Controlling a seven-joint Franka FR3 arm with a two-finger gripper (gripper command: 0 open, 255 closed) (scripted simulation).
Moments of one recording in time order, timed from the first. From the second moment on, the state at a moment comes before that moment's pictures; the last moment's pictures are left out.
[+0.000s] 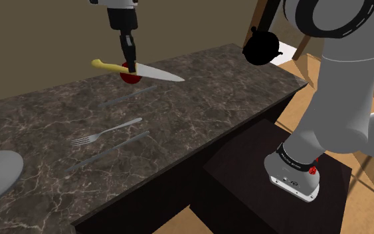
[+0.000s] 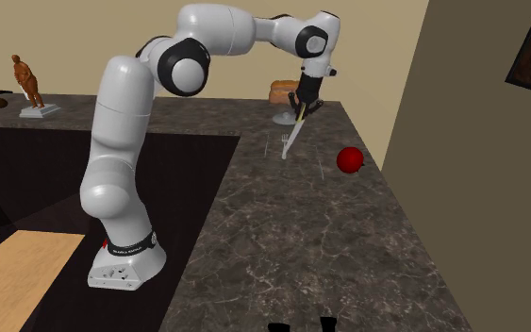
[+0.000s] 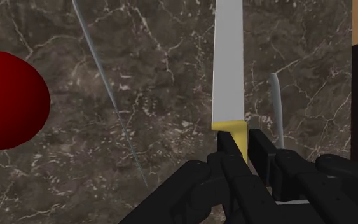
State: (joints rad) arm 0.31 0.42 0.19 -1.27 0.09 1.57 -0.68
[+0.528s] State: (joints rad) arm 0.32 0.45 0.19 -1.11 0.09 1.45 -0.66
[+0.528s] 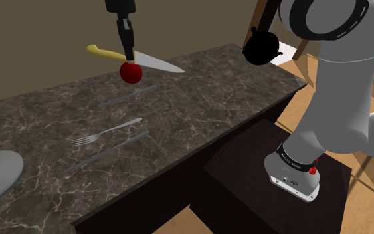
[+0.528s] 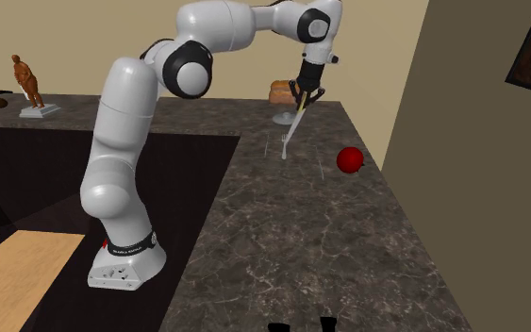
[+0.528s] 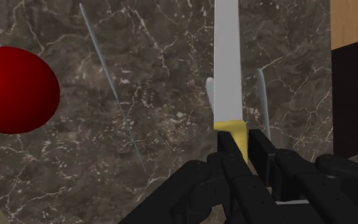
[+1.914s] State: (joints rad) arm 0.17 0.17 0.14 -1.36 0.13 1.39 -0.84
